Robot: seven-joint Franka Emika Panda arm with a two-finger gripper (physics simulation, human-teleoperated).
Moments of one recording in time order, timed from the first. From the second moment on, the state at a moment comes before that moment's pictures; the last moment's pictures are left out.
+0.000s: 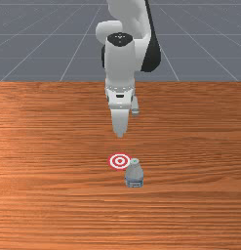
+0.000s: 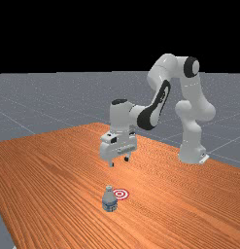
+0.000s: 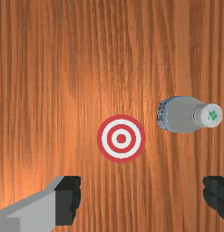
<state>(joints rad) 0.00 0.39 0.00 -1.96 0.00 2.36 -0.79</state>
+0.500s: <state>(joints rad) 0.03 0.22 -0.13 -1.95 0.10 2.21 0.09</state>
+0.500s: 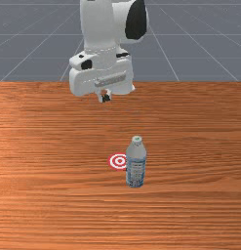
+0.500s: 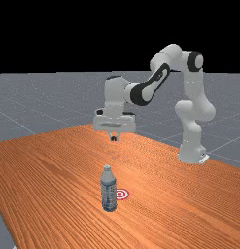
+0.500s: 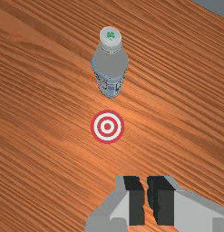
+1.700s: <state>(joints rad) 0.18 0.54 -0.16 -1.71 0.05 2.54 0.75</state>
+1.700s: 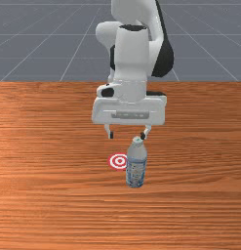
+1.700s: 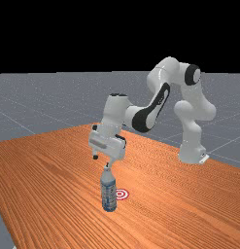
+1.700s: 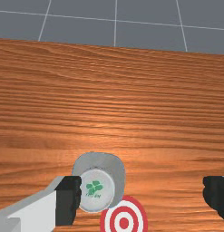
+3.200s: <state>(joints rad) 0.22 0.58 -0.15 -1.72 0.03 2.55 0.78</state>
